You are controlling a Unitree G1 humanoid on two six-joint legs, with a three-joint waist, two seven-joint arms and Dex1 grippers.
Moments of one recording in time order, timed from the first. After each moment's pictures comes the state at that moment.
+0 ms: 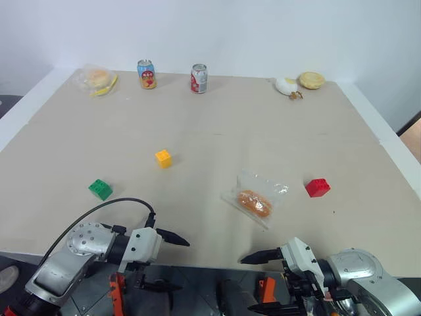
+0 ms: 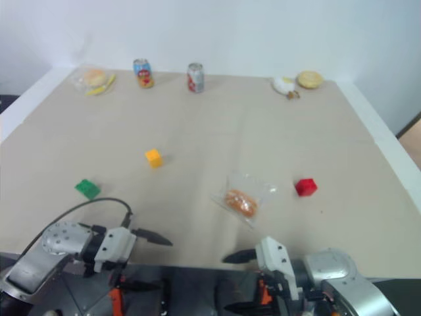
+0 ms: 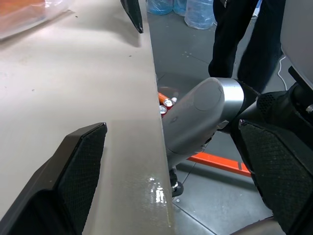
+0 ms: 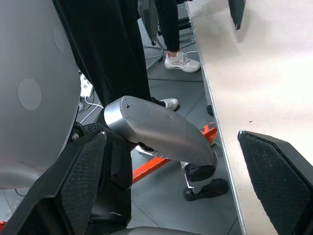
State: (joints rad) left arm -0.01 0.77 -0.22 -0.33 -0.35 0.04 -1.31; right arm 0.25 -0.86 0.10 -0.49 0.50 0.23 1.23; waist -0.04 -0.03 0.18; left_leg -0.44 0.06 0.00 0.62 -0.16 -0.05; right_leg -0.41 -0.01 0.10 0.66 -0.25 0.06
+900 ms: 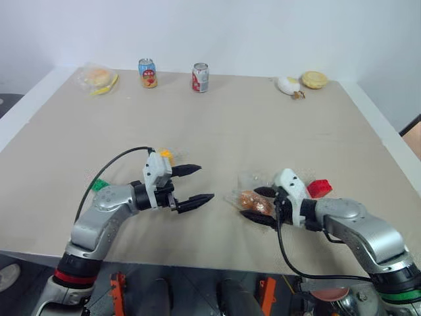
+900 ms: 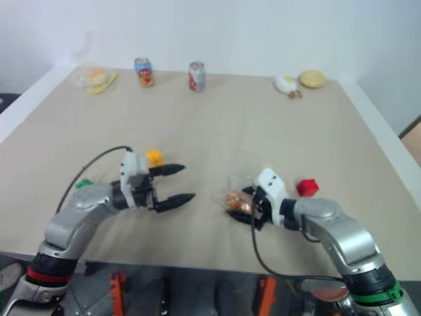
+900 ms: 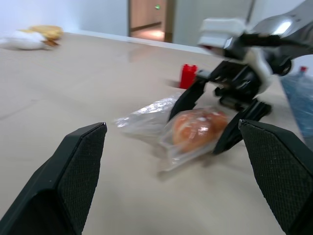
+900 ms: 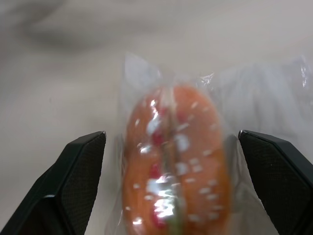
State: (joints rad) left arm -0.33 0.44 -0.12 -0.23 -0.50 0.34 -0.95; right arm -0.25 -0.78 0.12 -0.34 0.50 0.76 0.73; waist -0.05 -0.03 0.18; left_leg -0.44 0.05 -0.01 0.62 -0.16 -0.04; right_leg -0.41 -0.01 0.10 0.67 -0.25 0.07
